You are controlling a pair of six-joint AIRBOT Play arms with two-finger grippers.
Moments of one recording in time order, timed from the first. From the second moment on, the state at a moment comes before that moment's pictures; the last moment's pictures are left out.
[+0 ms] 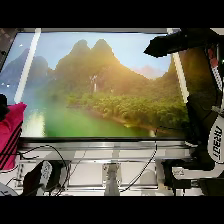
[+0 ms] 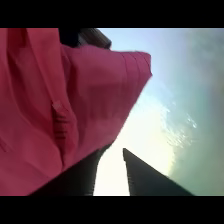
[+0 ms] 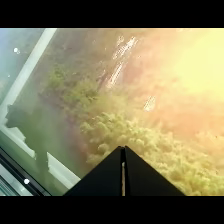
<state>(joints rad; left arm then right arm) 0.72 -0.76 0.77 1.54 -0.83 -1.47 0.15 -1.48 2.00 -1.07 1.45 1.37</state>
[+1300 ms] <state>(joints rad) 0.85 -1.07 0.77 1.75 -0.32 -1.43 0.15 -1.48 2.00 -1.07 1.45 1.37</state>
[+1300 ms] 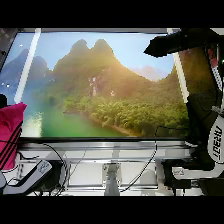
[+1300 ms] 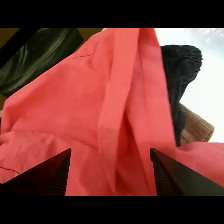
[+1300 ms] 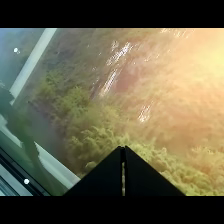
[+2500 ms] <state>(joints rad) 0.75 -1.06 0.79 1.30 -0.02 -1.64 0.15 -1.48 2.00 -1.07 1.32 1.37</state>
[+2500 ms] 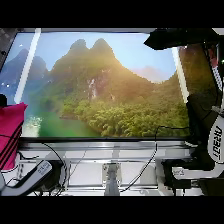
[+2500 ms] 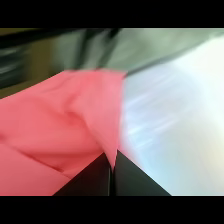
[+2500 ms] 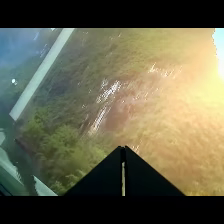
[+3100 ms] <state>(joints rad) -0.15 -0.88 1.16 1.21 0.01 -1.69 0.15 -1.48 2.00 -1.07 1.31 1.37</state>
